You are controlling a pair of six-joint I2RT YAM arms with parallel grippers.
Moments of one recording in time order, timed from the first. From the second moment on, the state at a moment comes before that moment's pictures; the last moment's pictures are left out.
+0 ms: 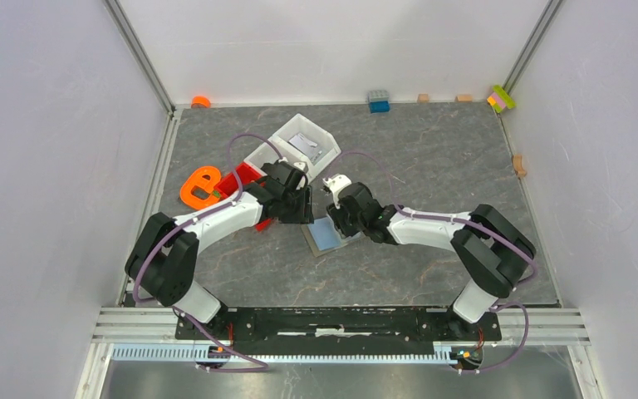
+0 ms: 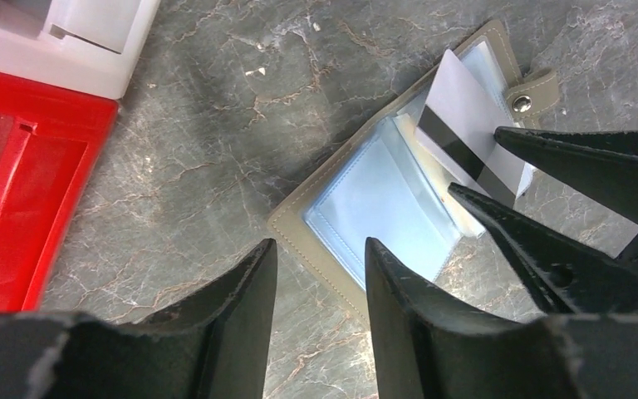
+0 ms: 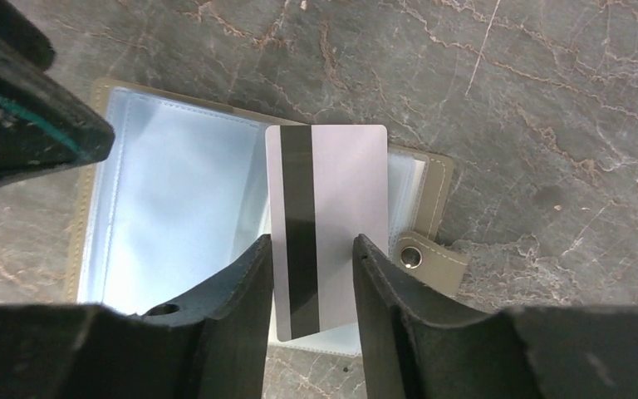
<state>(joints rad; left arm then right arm) -0.61 1.55 0.96 -0.40 0.04 -0.49 0.83 1.68 0.87 -0.01 0.13 0.13</state>
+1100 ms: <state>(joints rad) -0.61 1.53 0.96 -0.39 0.05 -0.48 0.70 1.54 0.79 0.07 0.08 0.17</state>
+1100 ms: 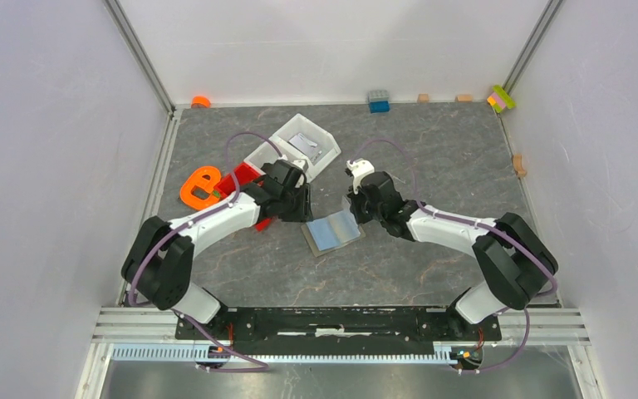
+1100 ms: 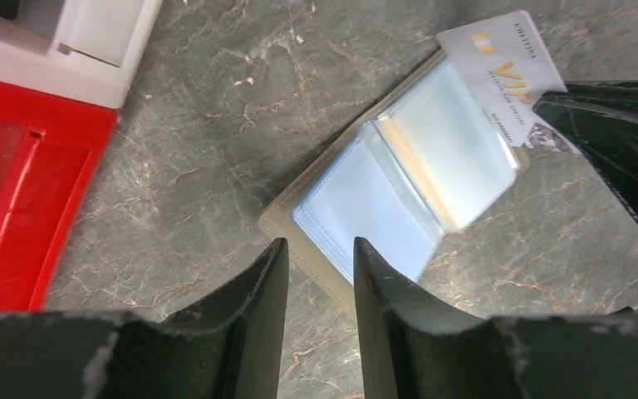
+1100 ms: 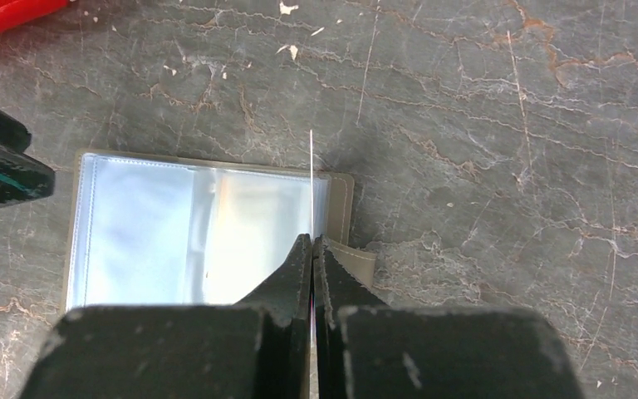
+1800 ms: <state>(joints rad) -0.61 1.44 0.93 -0.36 0.01 -0.48 0.59 1.64 0.99 0.16 -0.16 0.15</state>
